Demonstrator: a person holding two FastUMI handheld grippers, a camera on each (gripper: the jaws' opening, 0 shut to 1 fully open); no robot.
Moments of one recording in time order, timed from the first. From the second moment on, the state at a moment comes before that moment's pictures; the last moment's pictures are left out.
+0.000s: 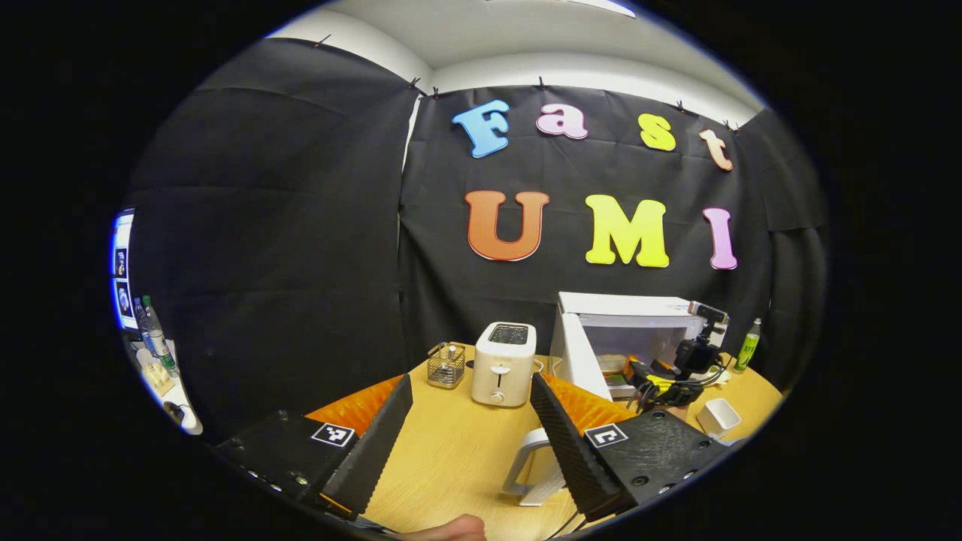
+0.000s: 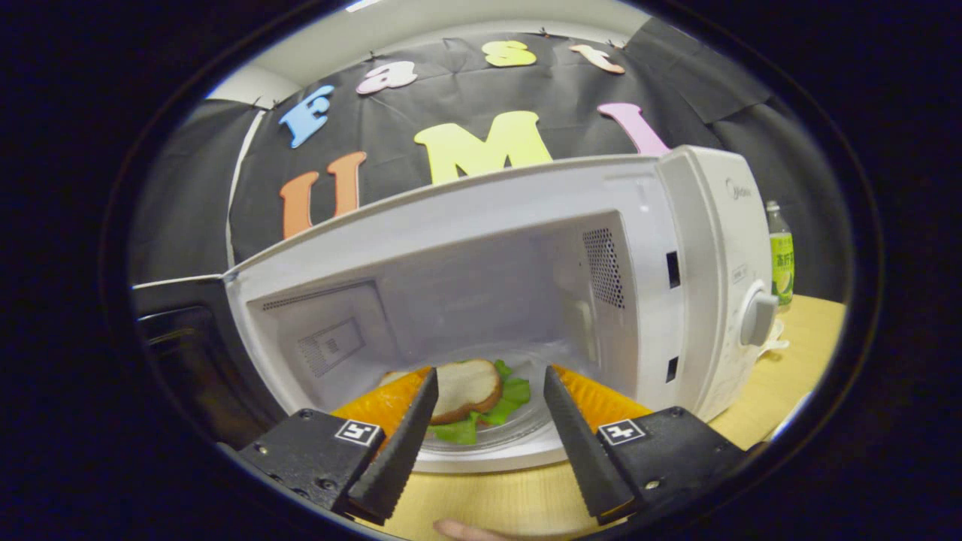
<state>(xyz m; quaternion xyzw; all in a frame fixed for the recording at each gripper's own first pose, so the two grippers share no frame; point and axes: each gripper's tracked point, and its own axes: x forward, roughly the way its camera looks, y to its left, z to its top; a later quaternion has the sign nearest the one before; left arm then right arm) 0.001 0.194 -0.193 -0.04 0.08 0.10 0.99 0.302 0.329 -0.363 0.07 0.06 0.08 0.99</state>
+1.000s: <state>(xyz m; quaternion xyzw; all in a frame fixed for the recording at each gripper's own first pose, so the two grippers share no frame) 0.017 0.180 -0.257 0.01 0.08 0.04 1.00 0.024 0.223 -0.214 -0.02 0.05 0.19 0.98</state>
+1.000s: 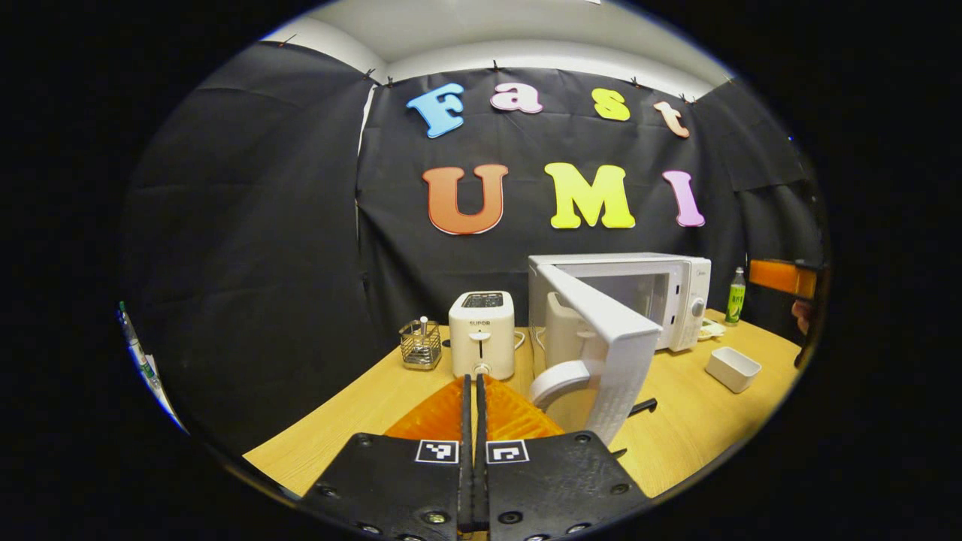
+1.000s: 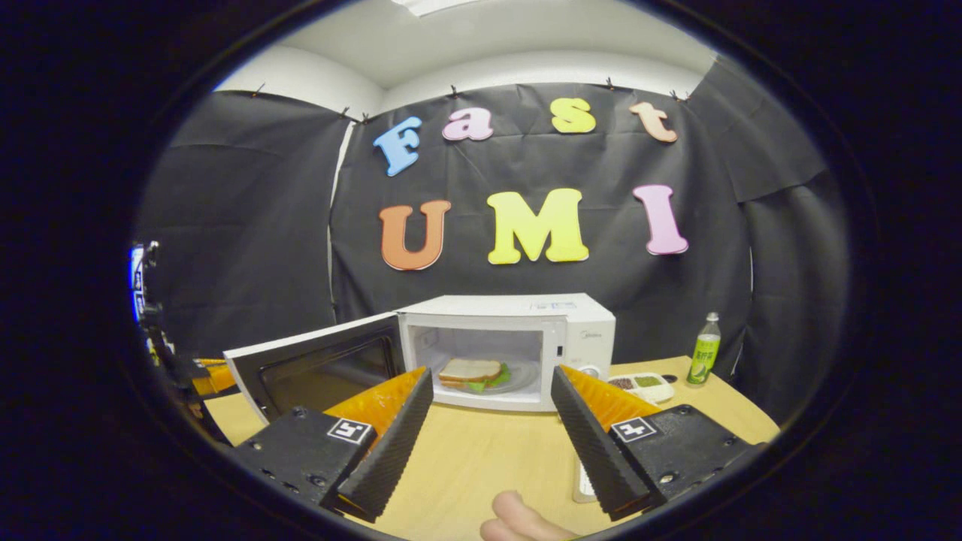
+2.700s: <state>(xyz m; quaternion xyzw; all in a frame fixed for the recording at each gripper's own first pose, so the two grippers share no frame) 0.119 -0.087 -0.280 -0.07 0.07 -0.26 0.96 -0.034 0.106 -0.159 0.02 0.03 0.17 0.99</state>
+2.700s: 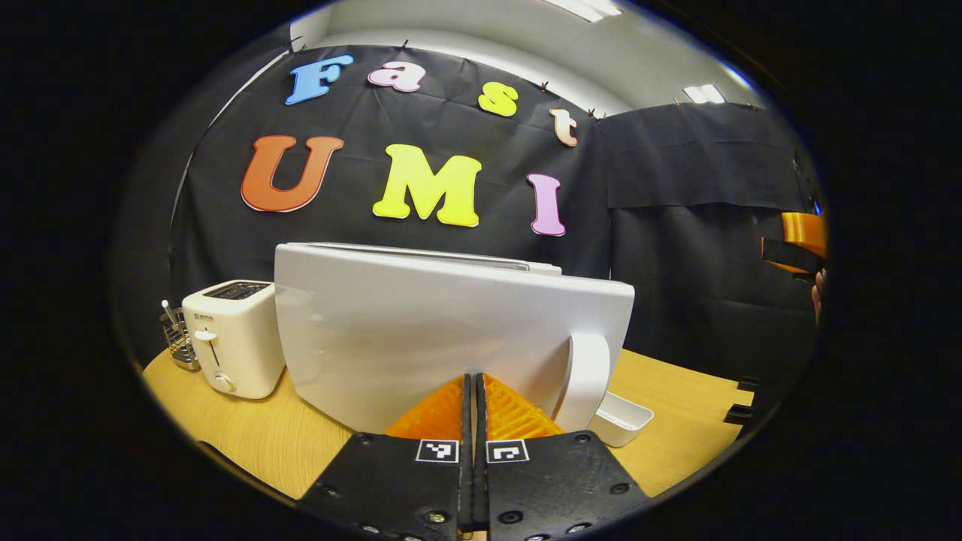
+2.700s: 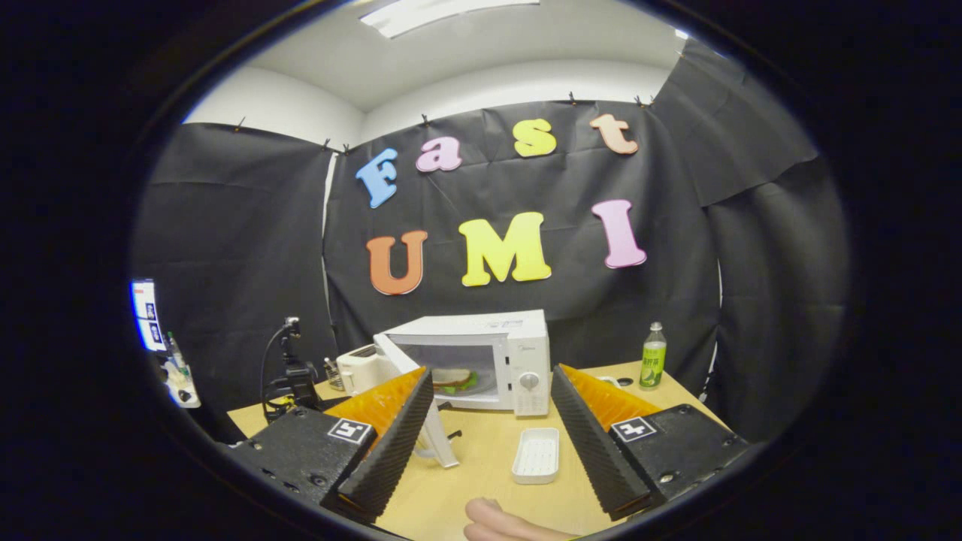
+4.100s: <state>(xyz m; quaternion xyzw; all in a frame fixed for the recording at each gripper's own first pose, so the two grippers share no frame) 0.244 -0.166 -0.307 -0.08 0.12 -0.15 0.98 -0.002 0.034 -0.202 0.02 0.08 0.12 0.99</state>
